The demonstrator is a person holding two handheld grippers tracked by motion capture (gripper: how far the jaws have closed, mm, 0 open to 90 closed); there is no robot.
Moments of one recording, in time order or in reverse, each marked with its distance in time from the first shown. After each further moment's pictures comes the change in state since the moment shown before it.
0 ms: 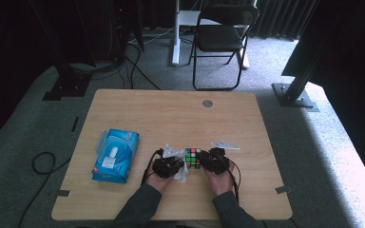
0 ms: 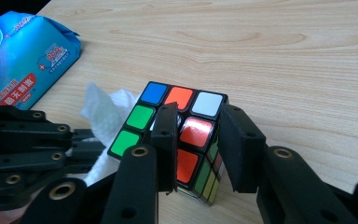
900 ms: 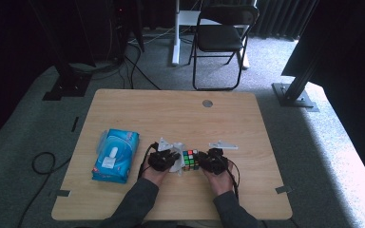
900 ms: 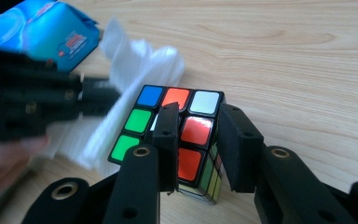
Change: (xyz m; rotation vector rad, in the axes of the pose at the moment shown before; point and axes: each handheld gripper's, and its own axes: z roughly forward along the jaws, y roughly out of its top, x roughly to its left) left arm 0.021 0.014 -0.012 -0.046 0.055 -0.025; right arm 0.002 0.001 0.001 0.027 0.062 -0.051
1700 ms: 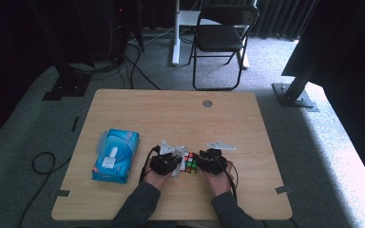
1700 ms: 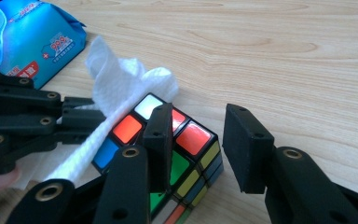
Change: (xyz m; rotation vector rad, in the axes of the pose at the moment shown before) left arm -0.017 -0.005 -0.003 0.011 -0.029 -0.004; right arm 0.008 0.000 0.001 -0.022 -0.071 -0.020
